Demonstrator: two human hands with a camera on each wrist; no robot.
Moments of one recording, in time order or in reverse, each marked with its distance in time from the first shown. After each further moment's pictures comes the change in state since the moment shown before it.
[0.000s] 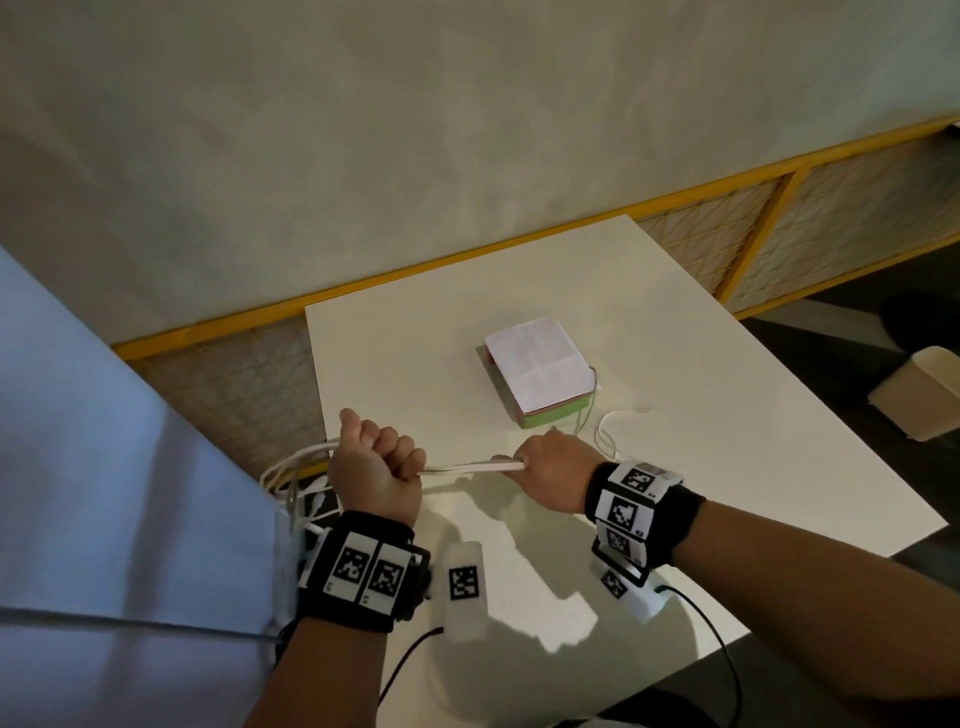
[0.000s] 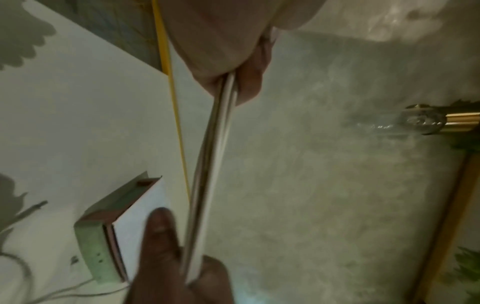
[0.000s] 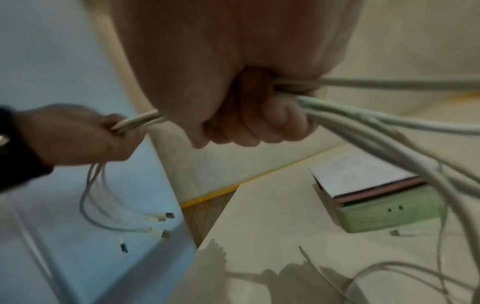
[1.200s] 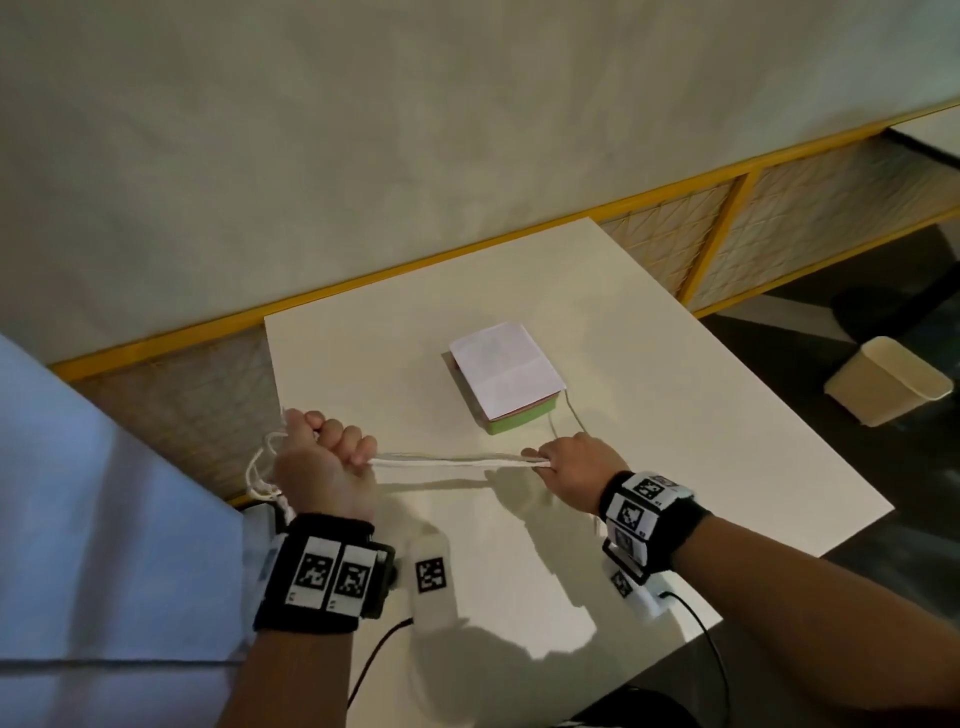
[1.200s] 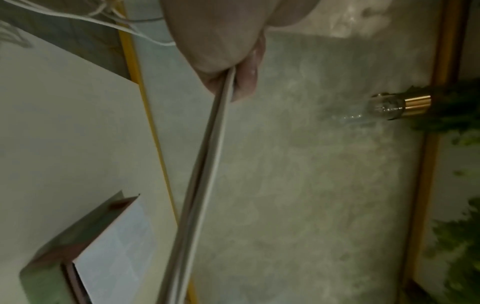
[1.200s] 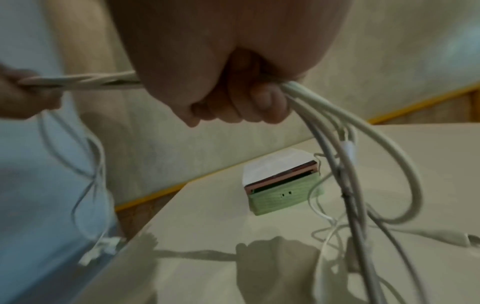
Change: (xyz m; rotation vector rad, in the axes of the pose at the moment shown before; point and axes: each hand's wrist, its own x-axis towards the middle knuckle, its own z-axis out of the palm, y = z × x) left_hand 0.011 0.008 0.014 -0.054 0.020 0.122; right_hand -0.016 0.069 0.003 -0.023 0.052 0.208
